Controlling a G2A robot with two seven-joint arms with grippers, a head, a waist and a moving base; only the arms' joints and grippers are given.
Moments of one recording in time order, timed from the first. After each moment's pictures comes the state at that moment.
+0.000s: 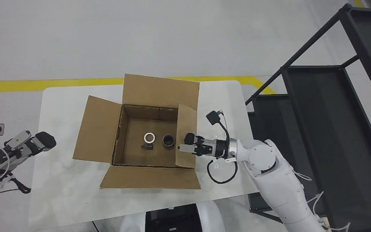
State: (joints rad) left arm 1.60 -0.96 -2.05 -1.57 -0.66 -0.33 -1.29; right arm -1.44 -1.18 1.29 -1.80 -0.05 -0.32 0.92
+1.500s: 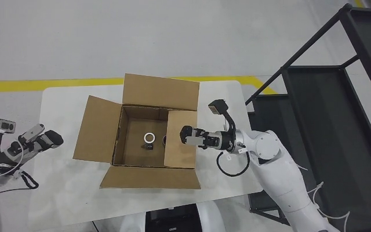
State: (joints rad) left arm 1.54 -0.96 -1.96 -1.51 -0.56 -0.28 -1.22; right arm -1.37 -1.15 1.31 -1.77 0.30 -0.42 1.04
